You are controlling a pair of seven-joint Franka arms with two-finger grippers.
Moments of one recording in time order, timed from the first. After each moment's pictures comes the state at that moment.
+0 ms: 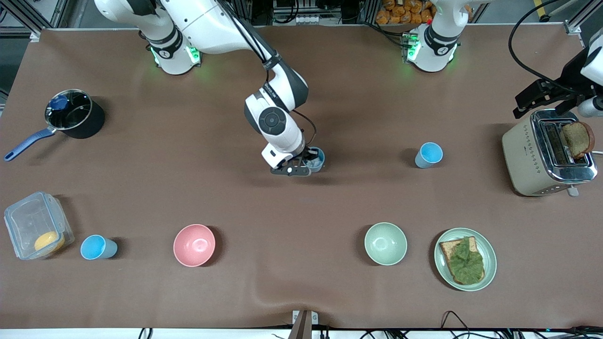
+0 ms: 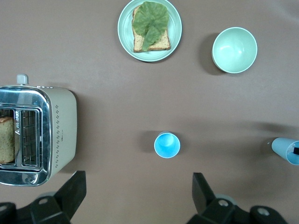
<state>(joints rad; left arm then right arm) 0.07 -0.12 -0.11 -1.70 -0.03 1.64 -0.12 0.81 0.69 -0.03 -1.63 0.33 2.39 0.66</state>
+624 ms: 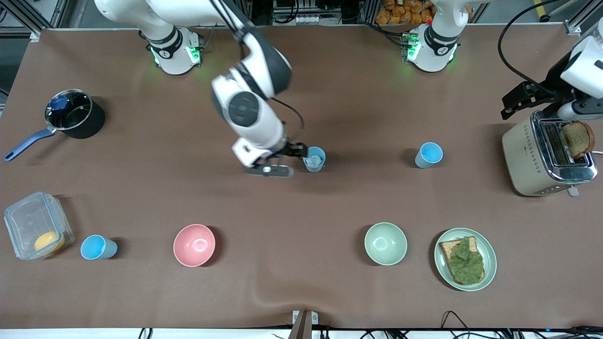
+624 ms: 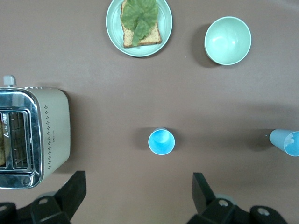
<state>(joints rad) 0.07 -0.09 -0.15 -1.70 -0.03 1.63 -0.12 0.81 0.48 -0.23 -1.48 0.32 1.92 0.64</state>
